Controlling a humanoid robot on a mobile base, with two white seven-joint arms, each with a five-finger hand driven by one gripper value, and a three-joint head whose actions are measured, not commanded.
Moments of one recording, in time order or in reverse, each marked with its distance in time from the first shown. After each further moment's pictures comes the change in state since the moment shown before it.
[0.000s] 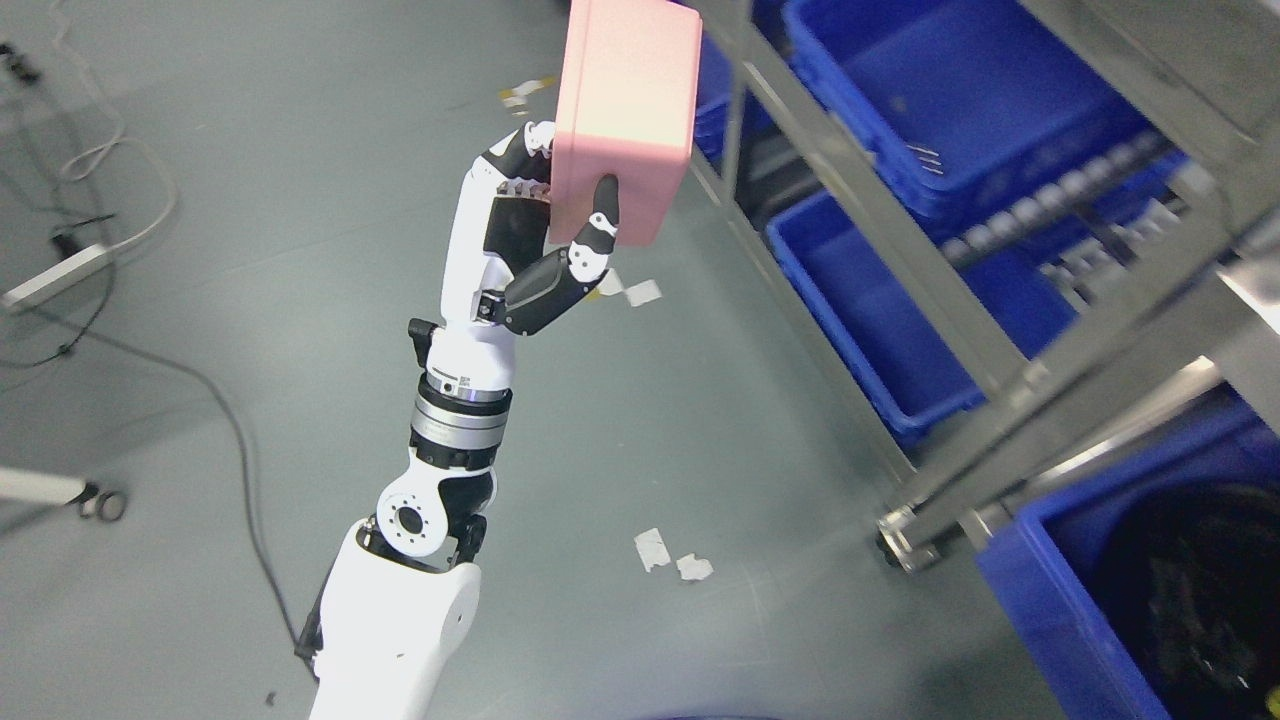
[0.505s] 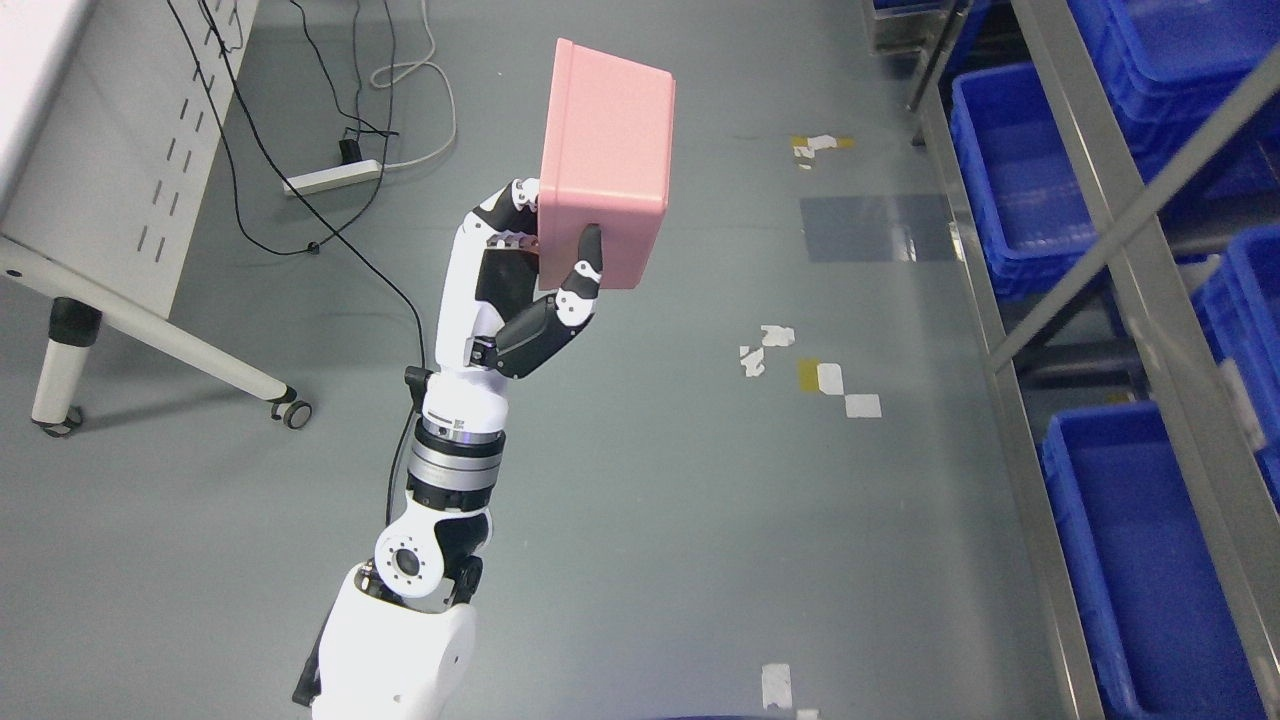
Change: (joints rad) left arm 0.081 0.000 0.024 -0.006 0.000 -0.014 -0.001; right arm 0.000 0.000 0.000 0.000 0.000 -0.001 0.004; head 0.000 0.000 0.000
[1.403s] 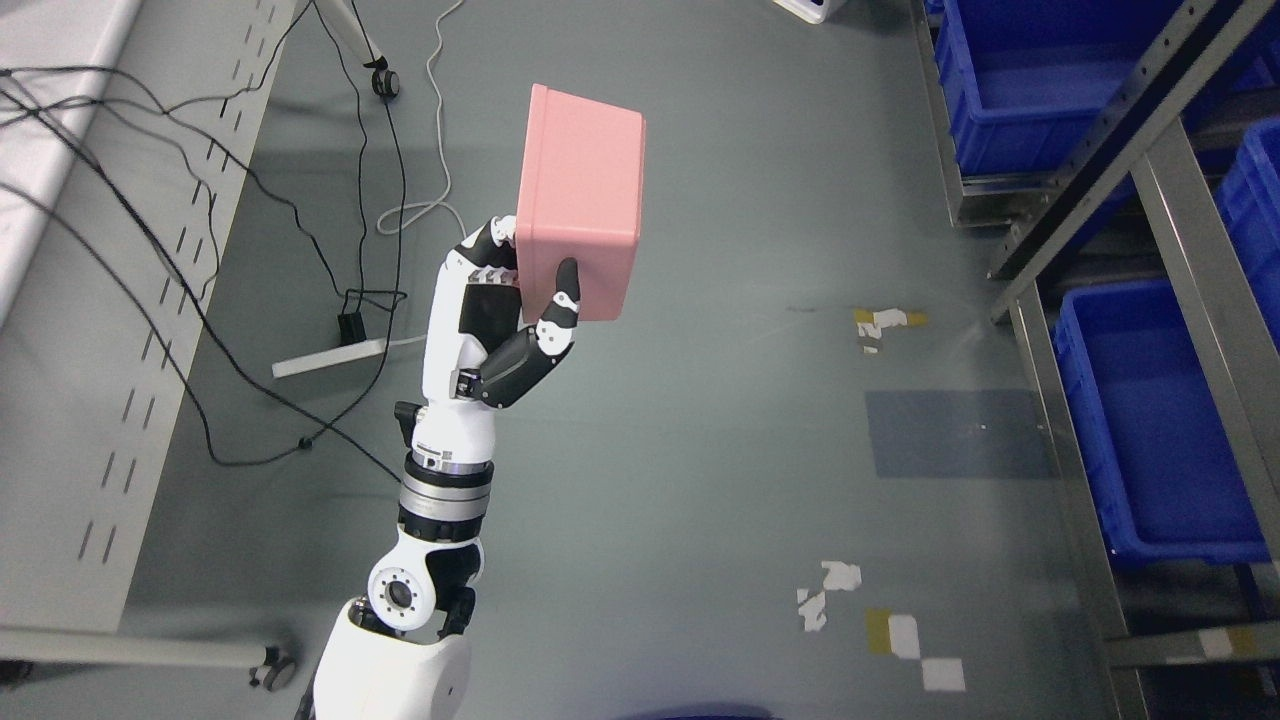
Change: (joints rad) left arm 0.078 0.000 0.027 0.000 0.014 -0.017 -0.003; right arm 0.000 0.000 0.000 0.000 0.000 0.000 -0.005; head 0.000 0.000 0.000
